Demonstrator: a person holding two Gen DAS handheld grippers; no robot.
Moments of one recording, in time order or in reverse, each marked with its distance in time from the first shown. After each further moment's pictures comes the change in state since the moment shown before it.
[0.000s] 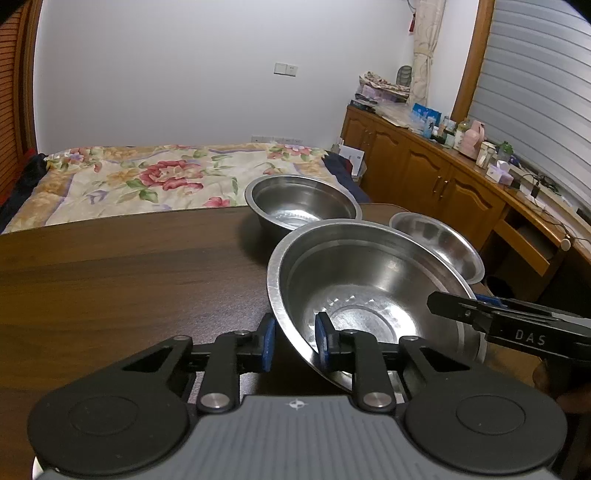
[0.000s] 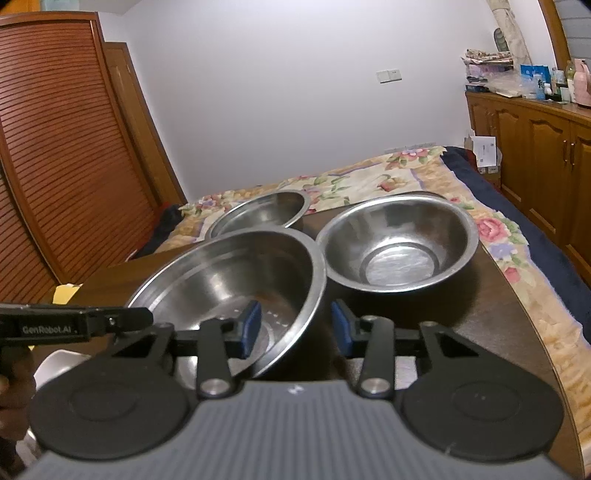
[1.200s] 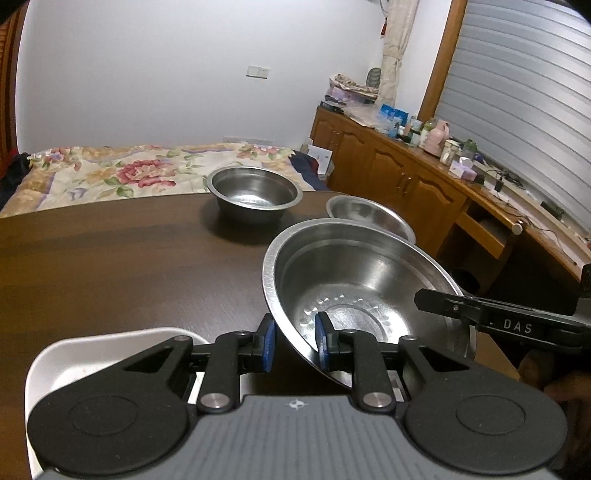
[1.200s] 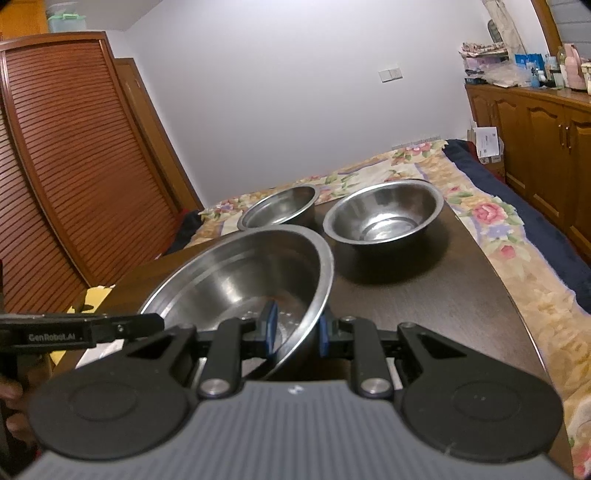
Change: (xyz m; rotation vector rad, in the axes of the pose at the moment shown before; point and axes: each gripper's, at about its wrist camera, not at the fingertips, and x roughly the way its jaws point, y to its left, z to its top) left arm -0.056 -0.027 -0.036 0.013 -0.007 -0.097; right arm -0.062 -0.004 -0.022 0.048 -0.009 0.057
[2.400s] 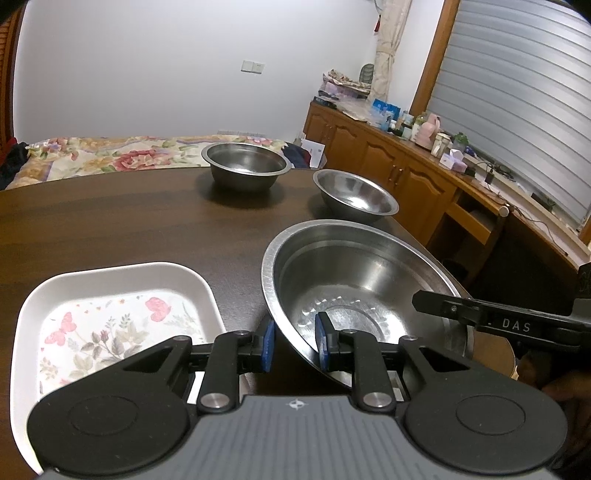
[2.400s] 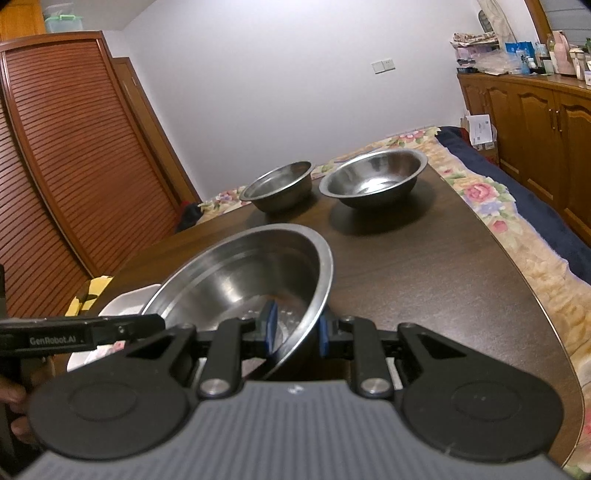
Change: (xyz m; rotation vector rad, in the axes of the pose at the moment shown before) left arm -0.008 0.001 -0.026 0.001 0.013 -0.024; right arm -0.016 -0.004 -0.032 0.032 0.012 0.004
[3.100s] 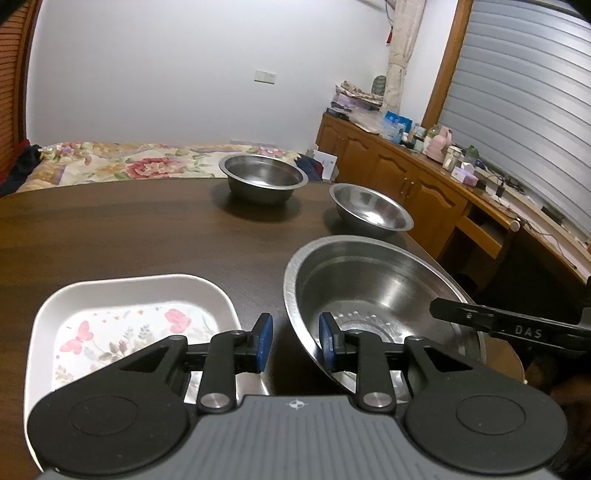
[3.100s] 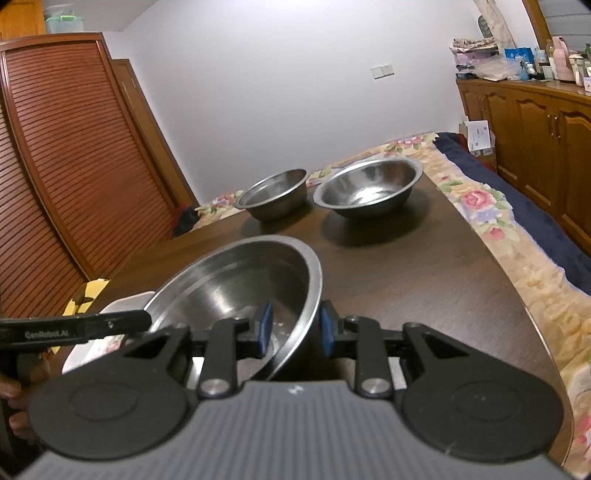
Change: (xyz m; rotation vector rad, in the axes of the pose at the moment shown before) left arm -0.006 0.008 -0.002 -0.022 -0.043 0.035; right arm -0.003 -0.003 0.006 -0.013 -0.016 -0.014
